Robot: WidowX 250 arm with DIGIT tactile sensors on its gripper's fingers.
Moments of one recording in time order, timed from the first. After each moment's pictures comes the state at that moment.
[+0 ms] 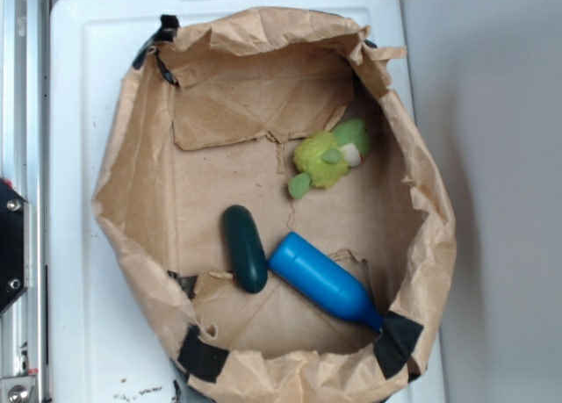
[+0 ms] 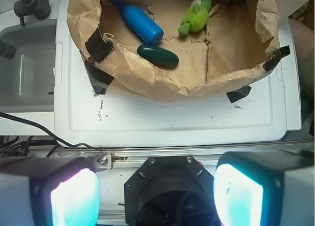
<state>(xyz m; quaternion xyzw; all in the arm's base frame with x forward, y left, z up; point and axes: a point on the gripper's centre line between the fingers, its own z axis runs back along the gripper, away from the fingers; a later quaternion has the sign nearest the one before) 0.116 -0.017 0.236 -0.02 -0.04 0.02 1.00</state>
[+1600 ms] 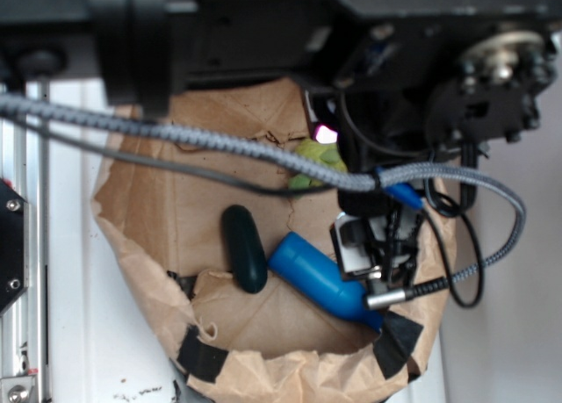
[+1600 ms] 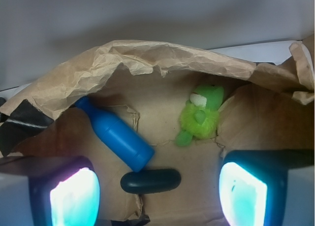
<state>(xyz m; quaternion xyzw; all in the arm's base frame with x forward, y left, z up) 0.300 0.023 0.167 -0.04 -0.01 0.09 1.00</state>
